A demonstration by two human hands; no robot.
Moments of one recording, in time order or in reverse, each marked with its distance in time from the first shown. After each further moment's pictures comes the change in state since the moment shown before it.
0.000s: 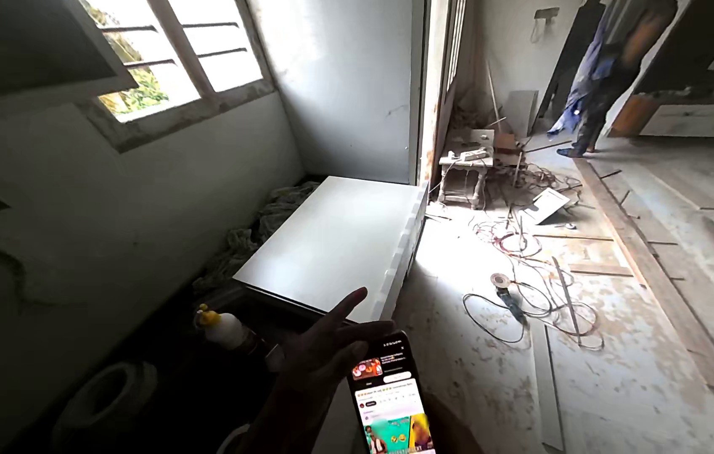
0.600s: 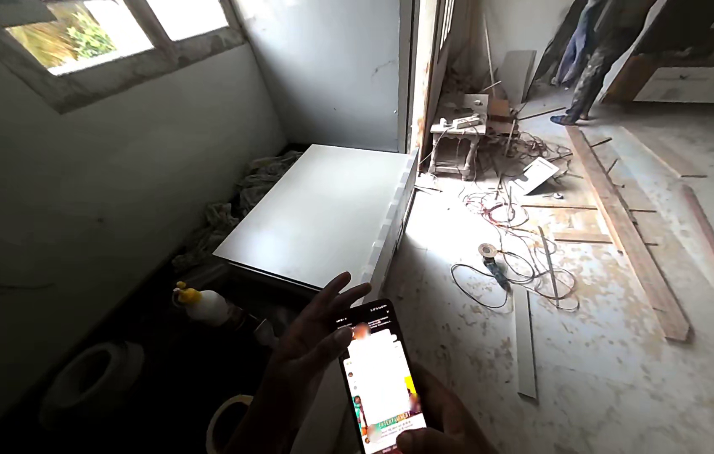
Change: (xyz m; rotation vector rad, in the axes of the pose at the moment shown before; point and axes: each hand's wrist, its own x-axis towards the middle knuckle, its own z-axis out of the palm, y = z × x) left_hand -0.013 -0.016 0.011 -0.142 0.089 -0.108; right_hand 0.000 0.002 -0.007 0.199 -0.038 0.085
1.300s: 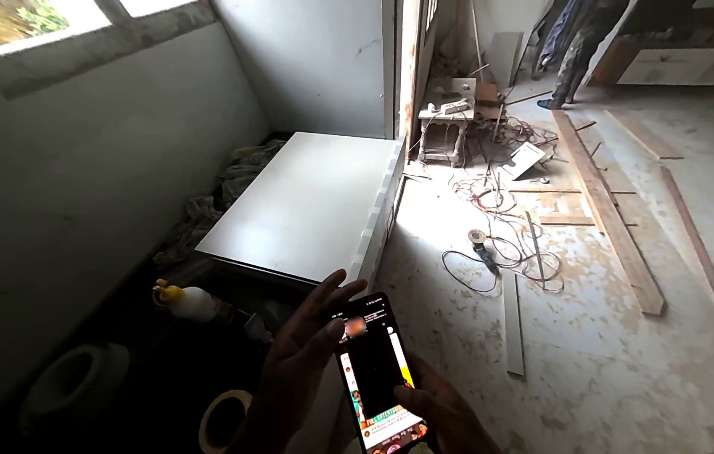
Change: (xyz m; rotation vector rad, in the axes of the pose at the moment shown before) left_hand -0.002 -0.013 0.011 -0.061 0.028 -0.012; right_hand -0.003 0.004 -0.001 0.049 0.125 0.067
